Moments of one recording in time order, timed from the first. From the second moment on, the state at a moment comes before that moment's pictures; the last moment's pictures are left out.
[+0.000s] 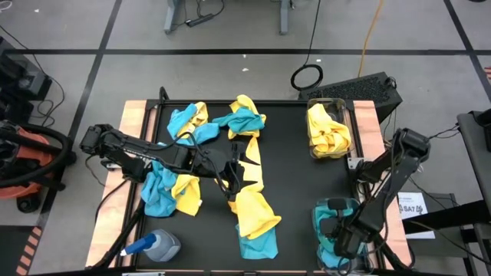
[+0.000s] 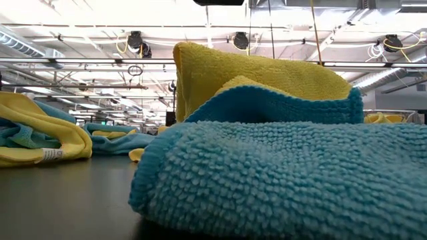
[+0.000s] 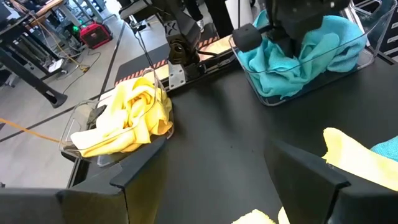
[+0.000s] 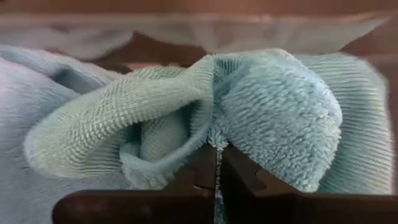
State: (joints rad) left arm -0.19 1.53 1.22 -0.10 -0.18 0.36; right arm 1.00 1.50 0.93 -0.87 0.11 1.00
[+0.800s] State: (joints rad) left arm -0.18 1.53 1.22 -0.09 -0.19 0.35; right arm 1.00 1.43 1.01 -0.86 0.13 0.98
